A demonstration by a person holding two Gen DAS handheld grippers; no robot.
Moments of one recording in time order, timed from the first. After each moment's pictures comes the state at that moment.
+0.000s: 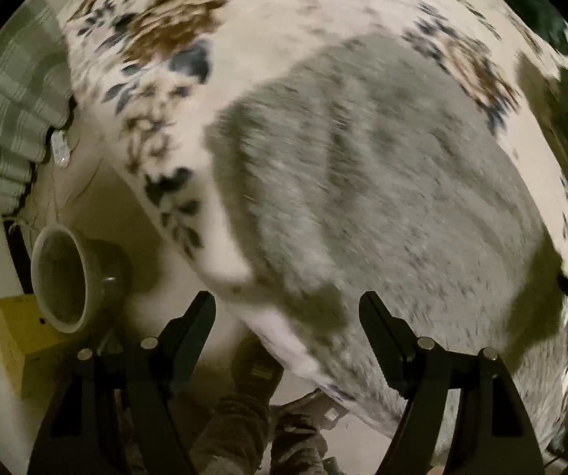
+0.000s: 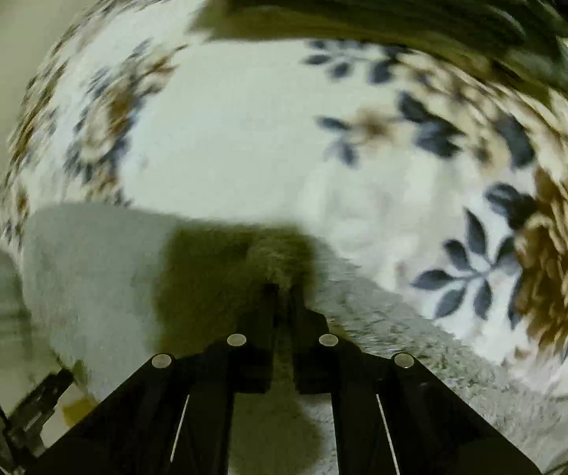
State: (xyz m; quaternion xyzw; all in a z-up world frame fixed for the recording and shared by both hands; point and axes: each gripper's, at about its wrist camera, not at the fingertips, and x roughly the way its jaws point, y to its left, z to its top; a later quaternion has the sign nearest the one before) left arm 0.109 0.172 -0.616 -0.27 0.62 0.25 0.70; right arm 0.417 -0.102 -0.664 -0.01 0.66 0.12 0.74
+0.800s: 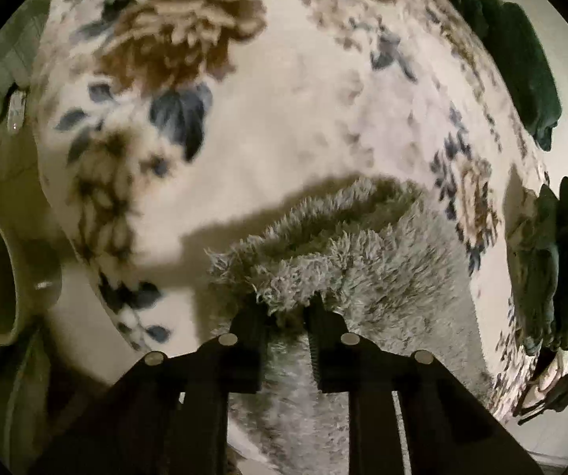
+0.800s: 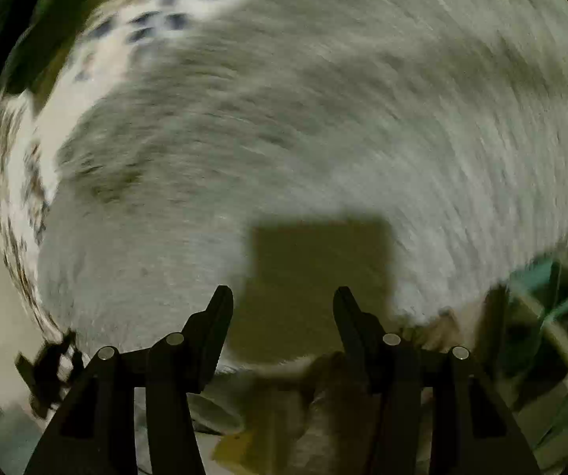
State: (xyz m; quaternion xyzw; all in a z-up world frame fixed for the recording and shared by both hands) left arm 0.146 0.238 -0.613 -0.41 0.52 0.20 0.72; right arm 0.177 -0.311 -0.686 0.35 0.71 -0.09 0.60
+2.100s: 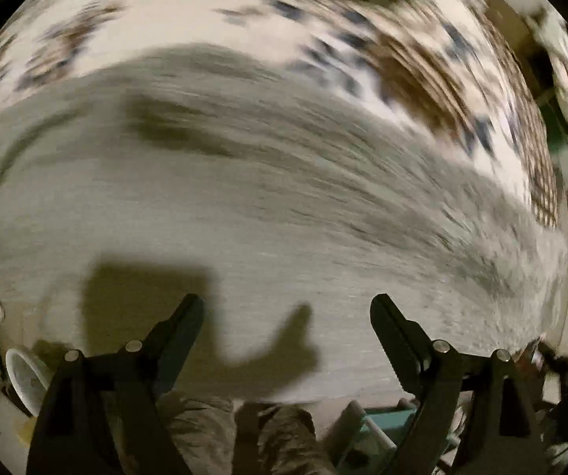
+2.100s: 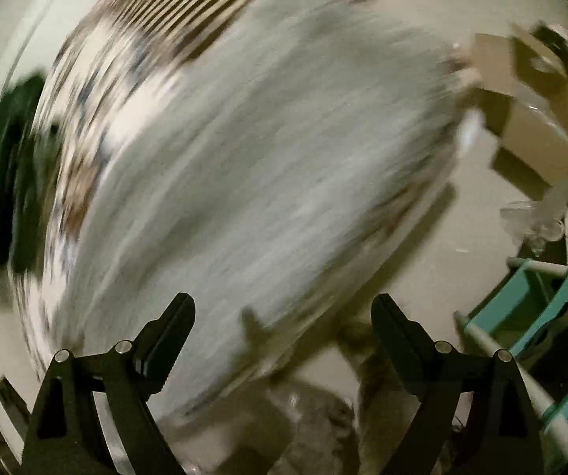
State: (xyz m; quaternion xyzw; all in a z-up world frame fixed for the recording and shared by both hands) left arm 0.157 -0.208 -0.588 -0.06 0.66 -0.06 0.74; right arm 0.024 -0.611 -0.657 0.44 0.52 -0.23 0.70
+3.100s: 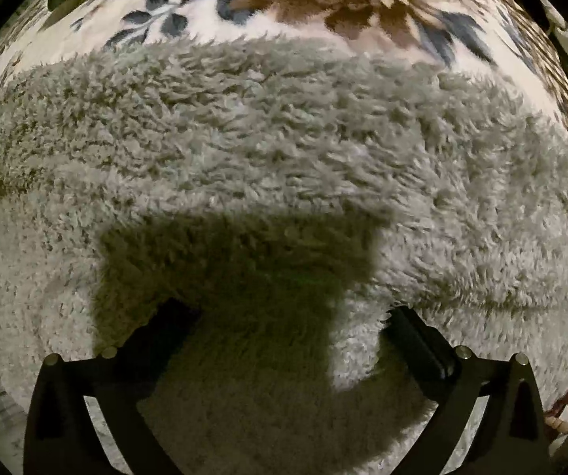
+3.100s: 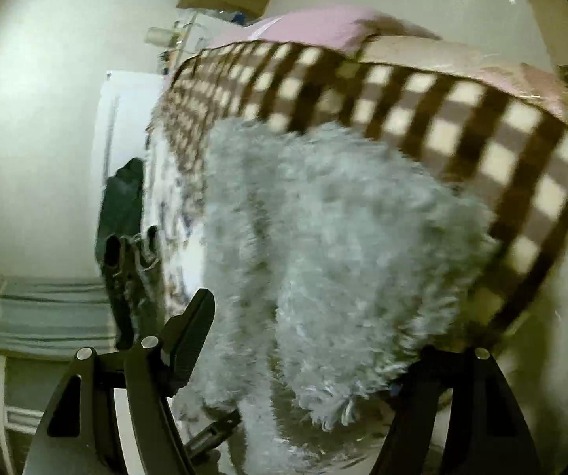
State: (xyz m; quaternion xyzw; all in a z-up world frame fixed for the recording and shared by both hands) left arm 0.201 -0.335 -0.669 0.03 0.66 -0.05 0.75; right arm 0.069 -0.720 -0.734 0.61 0.36 -0.07 0.70
